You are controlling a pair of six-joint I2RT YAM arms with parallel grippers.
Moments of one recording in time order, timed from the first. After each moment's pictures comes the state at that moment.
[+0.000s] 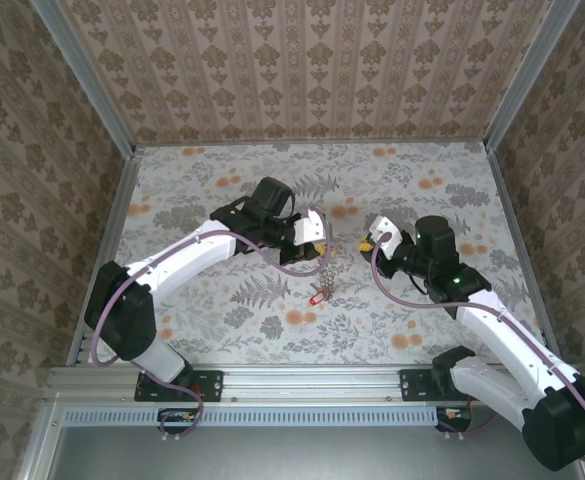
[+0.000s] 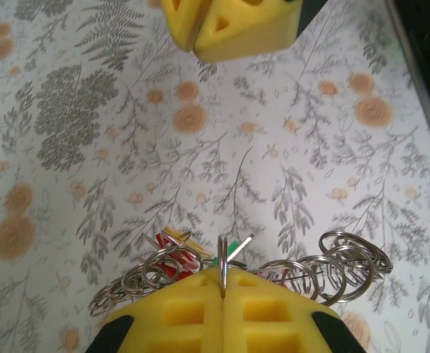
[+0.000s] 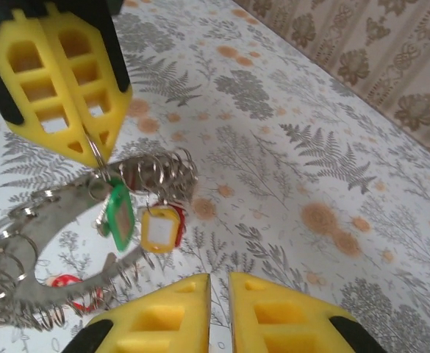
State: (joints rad) left arm -0.76 1.57 1.25 -0.55 0.60 0.72; right arm 0.34 0.92 0.63 -0.18 -0.37 -0.43
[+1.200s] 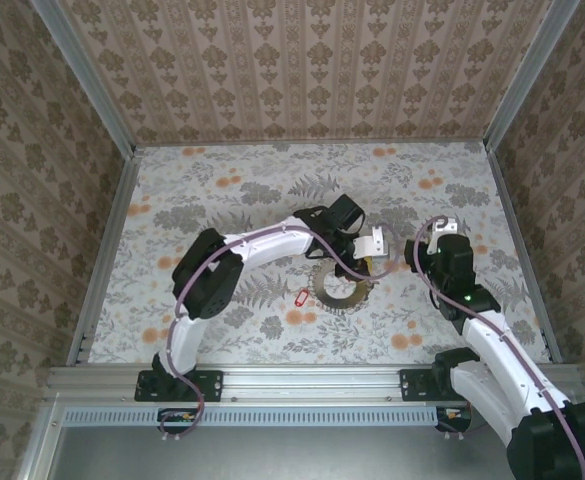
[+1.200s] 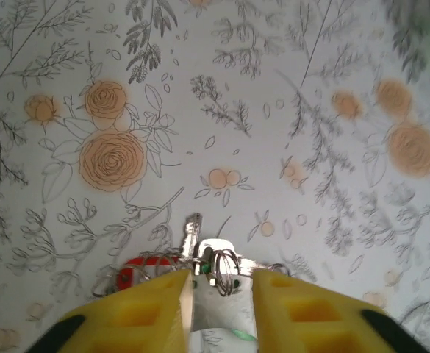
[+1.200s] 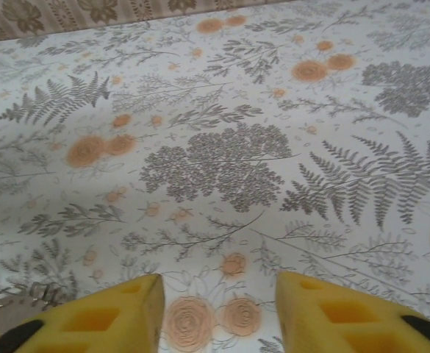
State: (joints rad) left arm -0.95 2.07 1.58 -0.51 0.58 0.54; right arm 0.13 0.79 0.44 -0.15 0.13 0.19
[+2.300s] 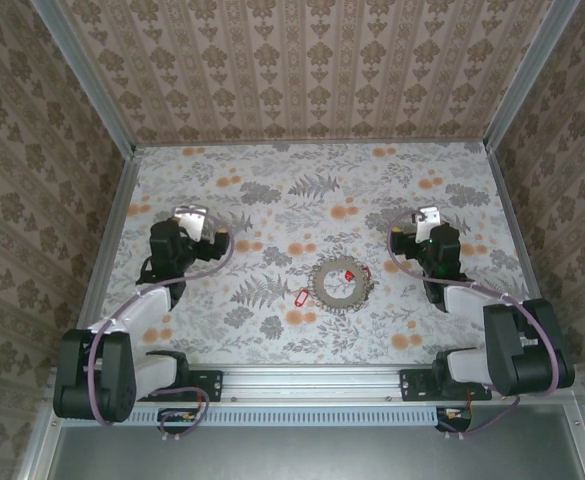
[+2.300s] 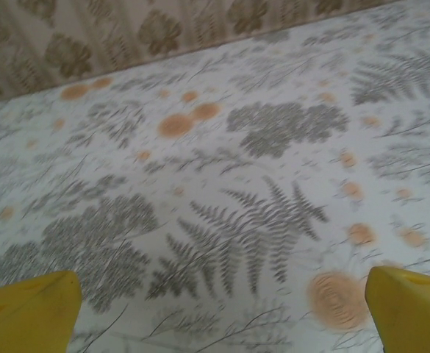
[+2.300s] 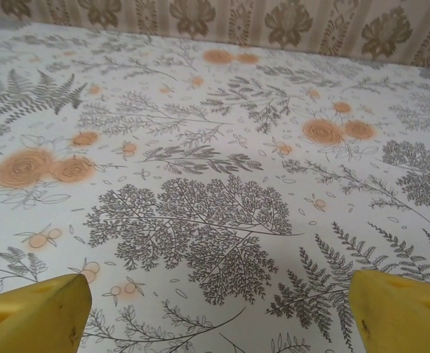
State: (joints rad) left arm -0.13 1.17 0.44 0.32 0.14 0.17; right arm 0.05 1.30 0.35 0.57 0.03 -0.08
